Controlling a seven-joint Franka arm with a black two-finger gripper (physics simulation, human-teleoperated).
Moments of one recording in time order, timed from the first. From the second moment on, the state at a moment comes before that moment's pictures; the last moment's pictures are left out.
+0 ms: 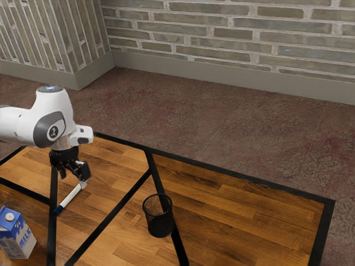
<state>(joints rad) -0.05 0.03 0.32 -2.35 0.07 2.29 0.24</state>
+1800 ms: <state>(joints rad) -0.06 0.30 0.36 -2.22 0.03 2.39 0.36</state>
